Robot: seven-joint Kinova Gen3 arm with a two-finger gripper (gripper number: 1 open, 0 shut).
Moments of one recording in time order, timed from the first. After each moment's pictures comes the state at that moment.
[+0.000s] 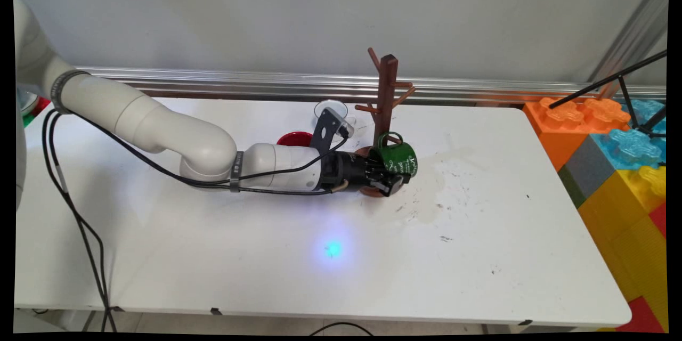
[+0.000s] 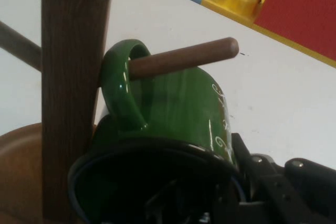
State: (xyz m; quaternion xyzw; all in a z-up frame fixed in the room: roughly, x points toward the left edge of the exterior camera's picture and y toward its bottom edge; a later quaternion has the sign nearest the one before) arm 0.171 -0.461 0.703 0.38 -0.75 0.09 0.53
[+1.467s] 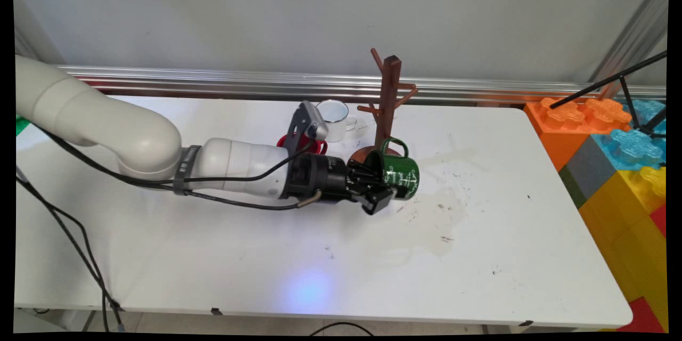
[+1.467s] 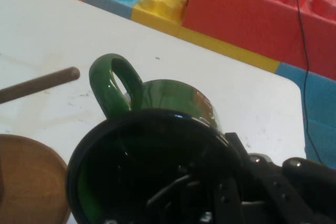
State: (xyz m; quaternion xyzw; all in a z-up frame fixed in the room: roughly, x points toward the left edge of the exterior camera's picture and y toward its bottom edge) arm 0.190 -0.396 0.766 0.31 -0.78 0.06 0.55
